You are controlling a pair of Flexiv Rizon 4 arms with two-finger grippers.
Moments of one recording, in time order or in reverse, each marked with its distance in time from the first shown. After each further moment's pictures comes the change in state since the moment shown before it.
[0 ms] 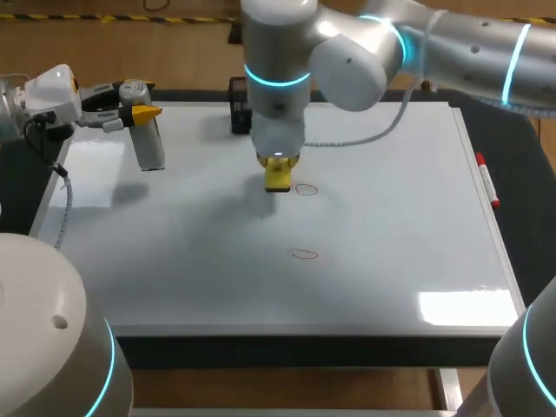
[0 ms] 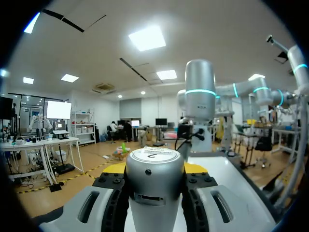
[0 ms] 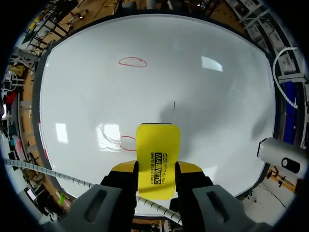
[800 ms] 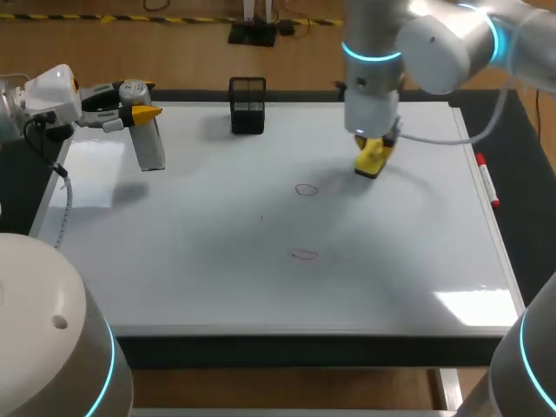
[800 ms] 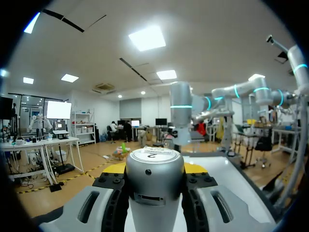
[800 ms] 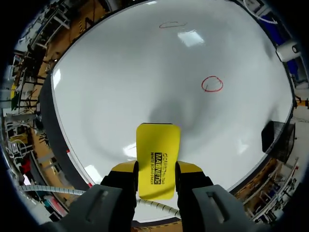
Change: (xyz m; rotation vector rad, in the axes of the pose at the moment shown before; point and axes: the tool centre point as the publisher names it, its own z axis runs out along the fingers) left arm 0.000 0.000 0.000 0.000 0.000 0.000; right arm 0.201 -0.055 0.022 -0.039 0.119 0.522
